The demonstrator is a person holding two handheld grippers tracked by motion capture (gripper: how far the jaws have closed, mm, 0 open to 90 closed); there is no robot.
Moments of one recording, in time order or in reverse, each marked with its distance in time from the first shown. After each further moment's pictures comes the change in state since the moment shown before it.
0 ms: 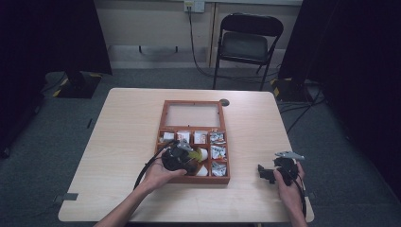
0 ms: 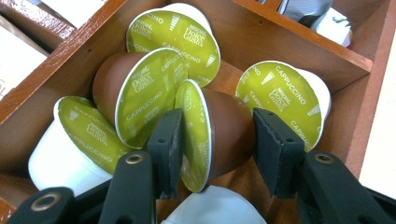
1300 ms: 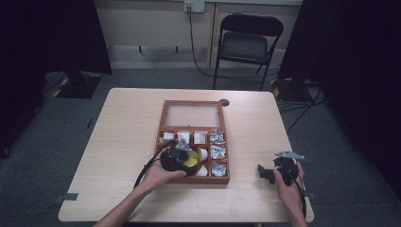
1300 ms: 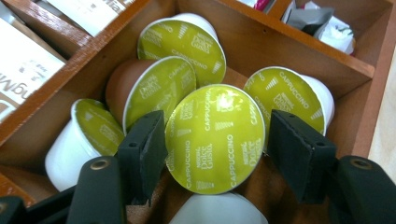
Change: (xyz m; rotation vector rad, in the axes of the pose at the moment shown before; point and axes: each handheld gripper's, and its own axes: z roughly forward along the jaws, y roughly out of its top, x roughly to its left) left arm -0.002 -0.003 -0.002 -0.034 0.026 -0.004; right arm 0.000 0.000 0.000 0.000 0.001 -0.001
